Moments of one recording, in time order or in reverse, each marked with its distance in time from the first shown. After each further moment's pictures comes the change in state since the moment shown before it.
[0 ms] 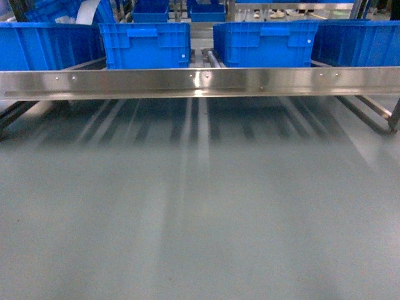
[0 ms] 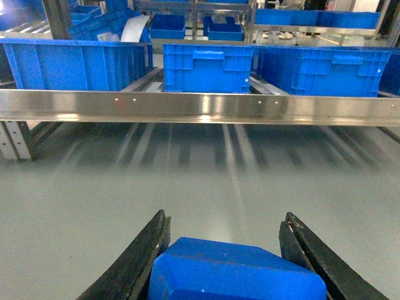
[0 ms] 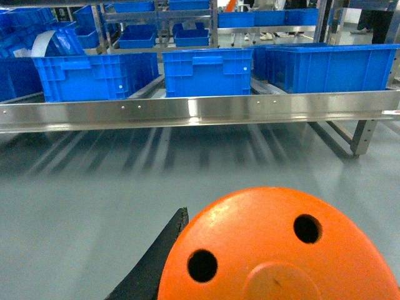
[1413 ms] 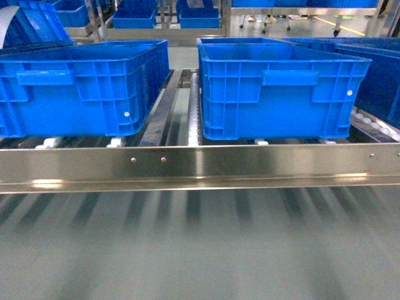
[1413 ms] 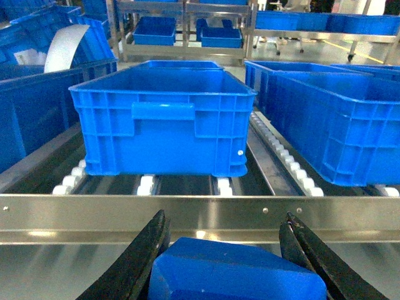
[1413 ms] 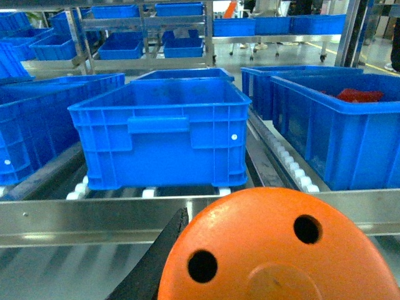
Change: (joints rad) left arm 0.001 0.001 0.000 -0.001 0.000 0.000; right arm 0.000 0.000 0.000 0.002 0.000 0.000
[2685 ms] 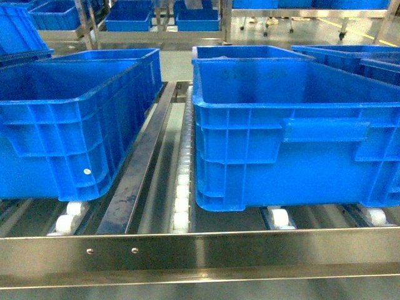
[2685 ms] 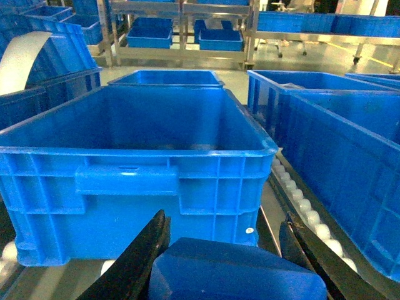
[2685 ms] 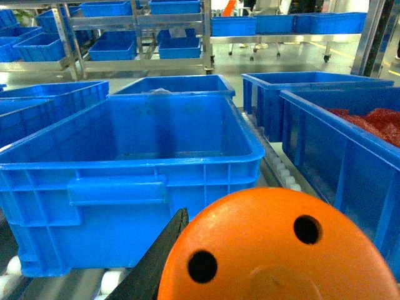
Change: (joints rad) left arm 0.000 0.001 0.000 0.001 0.000 0.000; right arm 0.000 0.000 0.000 0.001 0.000 0.000
